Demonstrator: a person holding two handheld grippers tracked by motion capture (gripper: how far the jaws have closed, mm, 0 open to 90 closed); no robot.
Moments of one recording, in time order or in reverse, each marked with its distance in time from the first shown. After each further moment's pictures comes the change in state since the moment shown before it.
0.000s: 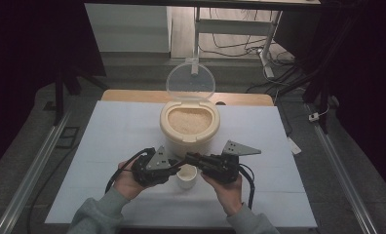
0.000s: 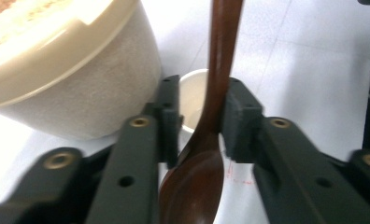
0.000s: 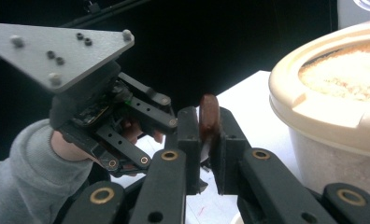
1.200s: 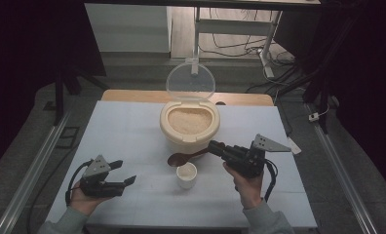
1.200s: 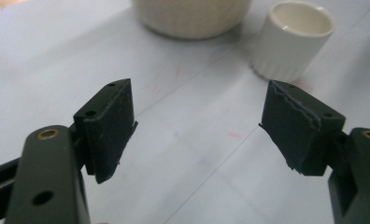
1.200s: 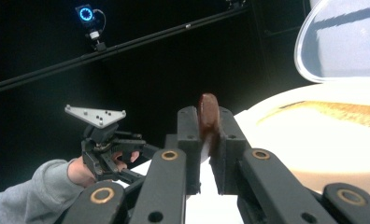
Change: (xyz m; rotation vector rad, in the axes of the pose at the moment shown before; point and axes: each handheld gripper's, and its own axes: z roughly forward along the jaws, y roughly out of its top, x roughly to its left) left arm 0.022 -0.136 -0.054 -0.114 0.139 -0.417; right arm -0.015 0.027 -0.053 -0.148 -0.010 -0.045
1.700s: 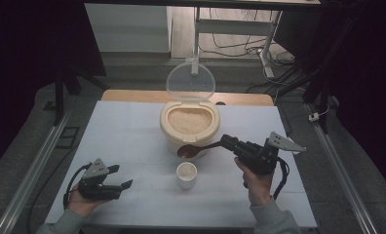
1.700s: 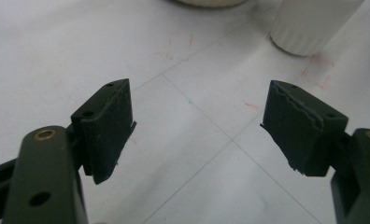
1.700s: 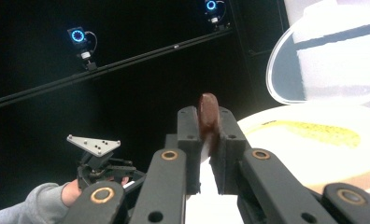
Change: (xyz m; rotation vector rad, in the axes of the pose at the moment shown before) left arm 0.006 -0.015 0.008 0.069 -0.001 -0.012; right arm -0.009 0.011 -0.021 -0.070 -0.045 -0.001
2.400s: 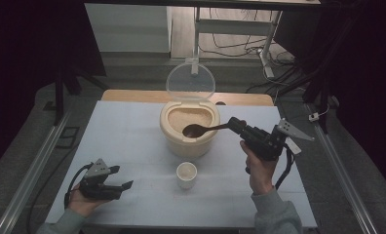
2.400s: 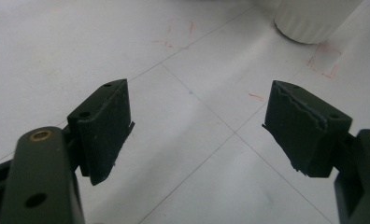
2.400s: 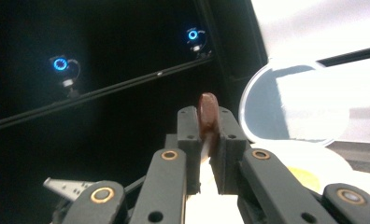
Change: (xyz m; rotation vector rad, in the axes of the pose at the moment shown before) left arm 0.004 -0.002 0.005 0.023 -0.008 -0.013; right arm -0.015 0.032 0.006 -0.105 -0.067 -0.003
